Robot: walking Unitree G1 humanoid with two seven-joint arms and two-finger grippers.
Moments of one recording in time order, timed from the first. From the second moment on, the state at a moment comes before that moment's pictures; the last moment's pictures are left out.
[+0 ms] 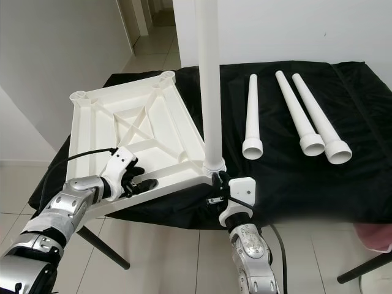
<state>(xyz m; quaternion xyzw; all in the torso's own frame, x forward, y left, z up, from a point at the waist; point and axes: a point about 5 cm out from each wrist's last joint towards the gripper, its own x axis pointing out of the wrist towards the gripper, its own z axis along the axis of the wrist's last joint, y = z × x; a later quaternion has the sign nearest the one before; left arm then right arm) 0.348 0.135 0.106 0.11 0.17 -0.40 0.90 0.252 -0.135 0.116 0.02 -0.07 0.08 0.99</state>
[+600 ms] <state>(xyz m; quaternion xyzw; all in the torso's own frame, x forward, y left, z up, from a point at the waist) 0.352 0.123 0.108 0.05 0.15 -0.39 0.91 0.257 -0.132 0.119 0.02 -0.08 0.08 0.99</state>
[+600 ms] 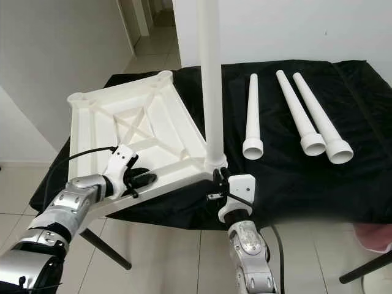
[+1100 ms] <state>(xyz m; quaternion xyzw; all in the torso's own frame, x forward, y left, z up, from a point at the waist) 0.357 0.113 0.111 0.05 0.14 -0.40 0.91 0.260 -0.131 0.119 0.02 -0.08 0.07 0.99</state>
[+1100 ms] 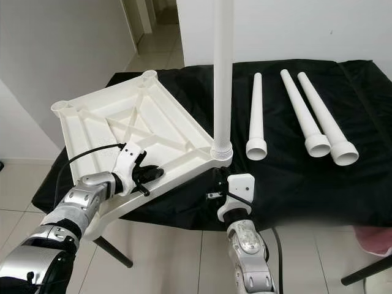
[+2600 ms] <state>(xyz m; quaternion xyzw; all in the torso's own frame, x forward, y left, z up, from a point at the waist) 0.350 0.230 0.177 0.20 0.06 -0.28 0.94 0.288 -0.147 0.127 0.06 -0.08 -0.03 0.99</state>
